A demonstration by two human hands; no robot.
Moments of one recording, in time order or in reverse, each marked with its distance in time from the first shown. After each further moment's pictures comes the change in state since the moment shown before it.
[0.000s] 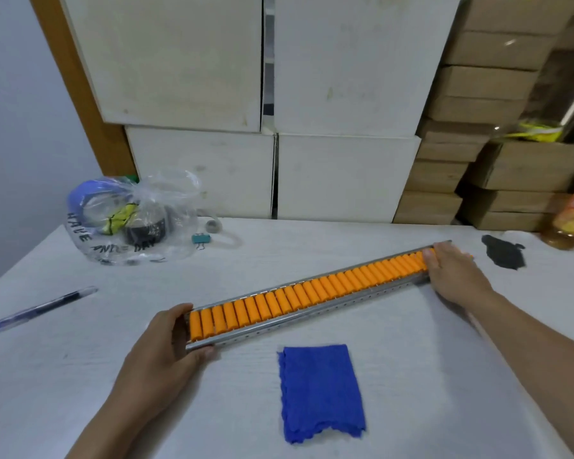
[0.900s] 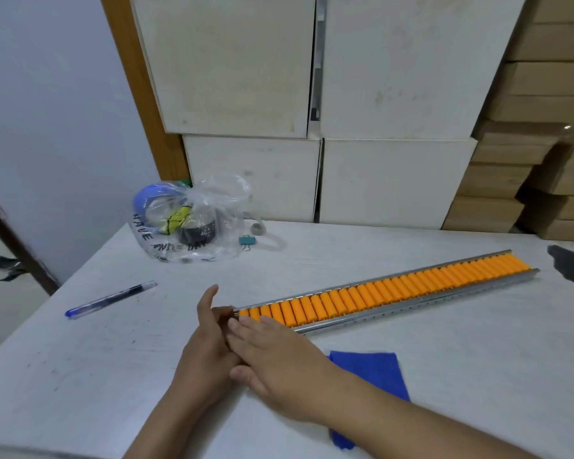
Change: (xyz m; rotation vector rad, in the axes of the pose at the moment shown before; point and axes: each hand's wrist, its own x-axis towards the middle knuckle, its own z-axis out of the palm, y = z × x) left_hand -0.002 -0.003 0.000 -0.092 -0.039 -0.052; right_hand -0.189 -0.259 0.066 0.063 -0.257 -1.146
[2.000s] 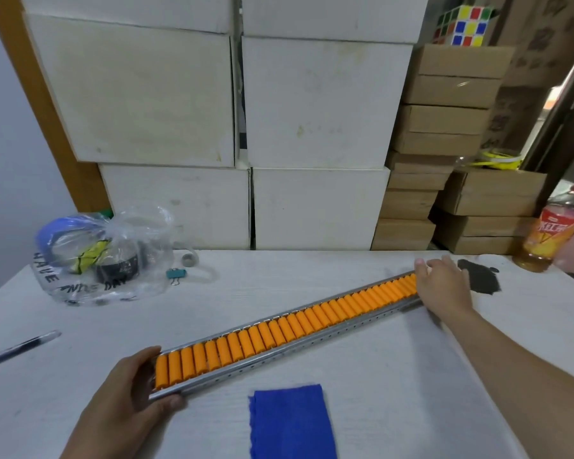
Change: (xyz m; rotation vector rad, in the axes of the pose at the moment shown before) left_hand 0.008 -0.002 0.001 -0.074 -0.020 0.076; right_hand -0.172 0.302 -0.098 -0.185 0.553 1.265
